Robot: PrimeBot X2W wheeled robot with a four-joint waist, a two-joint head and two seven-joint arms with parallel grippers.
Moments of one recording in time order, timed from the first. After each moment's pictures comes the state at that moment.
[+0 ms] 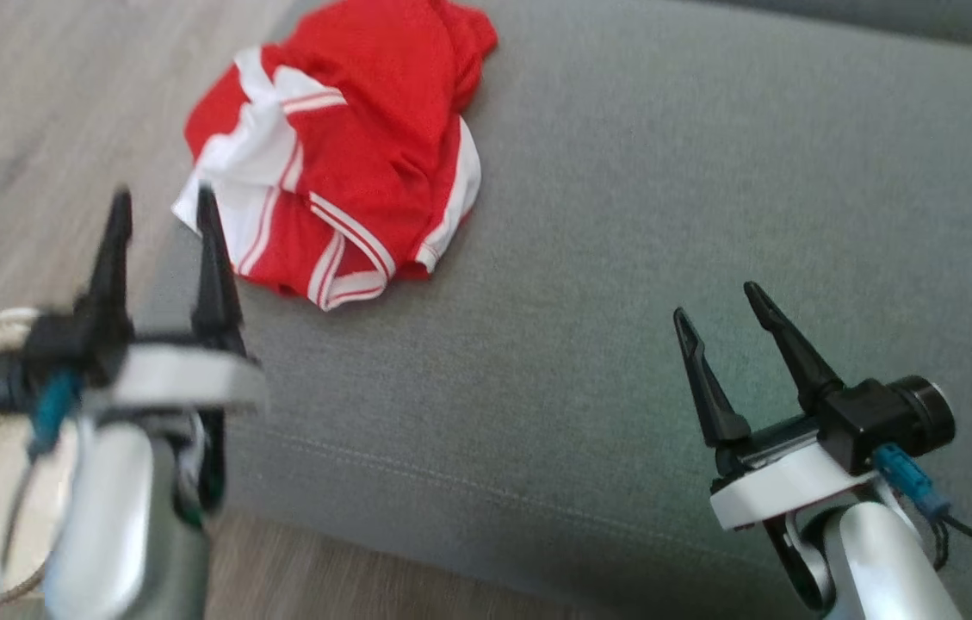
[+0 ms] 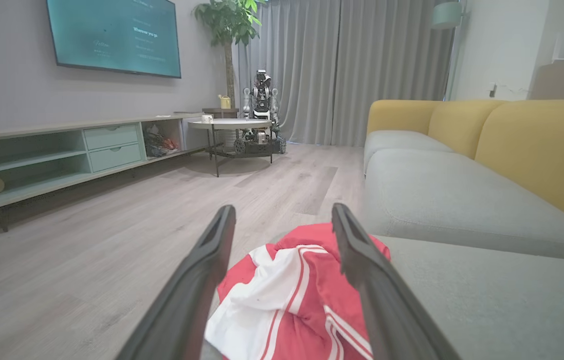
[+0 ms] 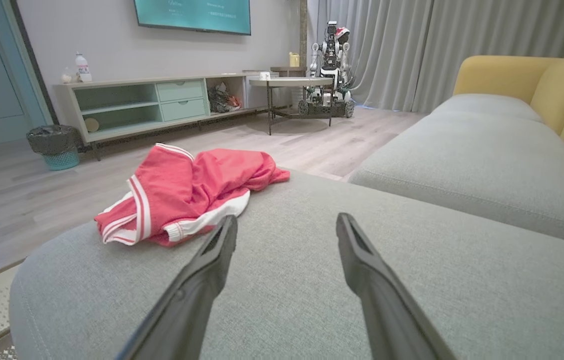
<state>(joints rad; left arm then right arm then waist) -0.24 0.06 -0.07 0.12 -0.11 0.05 -0.26 -0.09 -0.04 0.11 0.09 0.01 0.13 -0.25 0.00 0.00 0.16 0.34</state>
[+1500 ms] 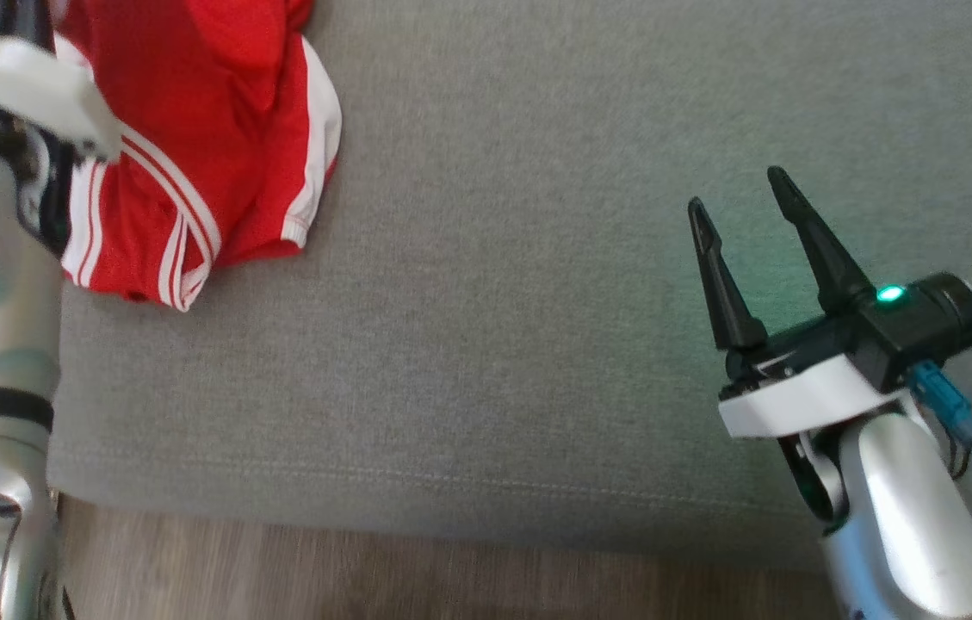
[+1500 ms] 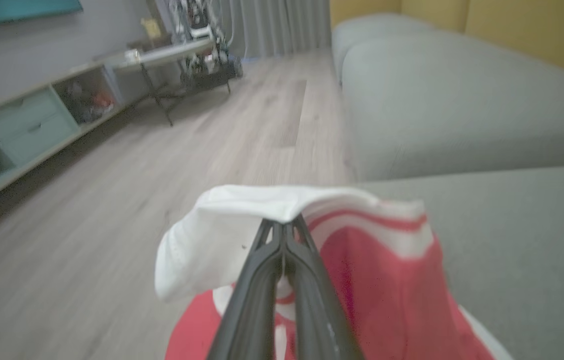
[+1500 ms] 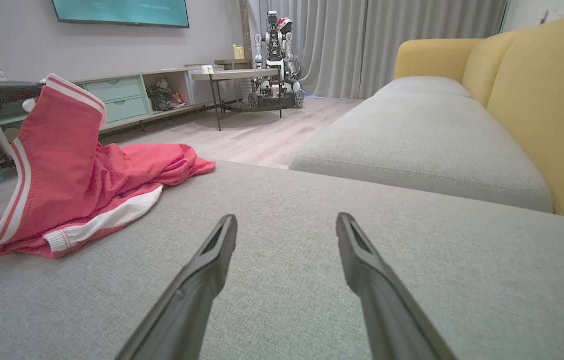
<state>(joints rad) -1.00 0.25 -0.13 0.97 -0.11 -0.08 -0.25 -0.26 -0.06 0.10 0.07 0.02 0.13 -0.25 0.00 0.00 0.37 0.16</state>
